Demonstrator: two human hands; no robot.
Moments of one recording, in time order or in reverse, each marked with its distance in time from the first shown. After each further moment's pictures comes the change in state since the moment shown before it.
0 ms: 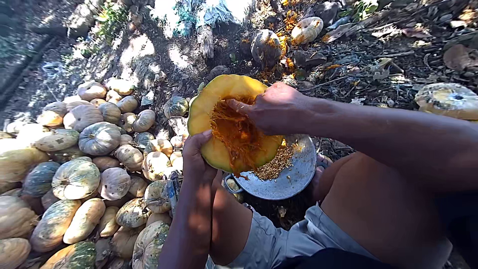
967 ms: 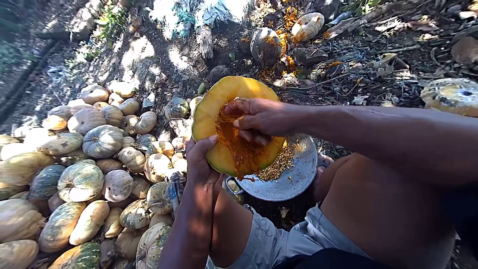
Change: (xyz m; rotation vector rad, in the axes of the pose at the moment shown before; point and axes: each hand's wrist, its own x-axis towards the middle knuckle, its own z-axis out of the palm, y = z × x) left_hand 0.002 -0.010 0.006 0.011 0.006 0.006; right_hand 0.005 0.004 0.024 1.520 -0.141 0.067
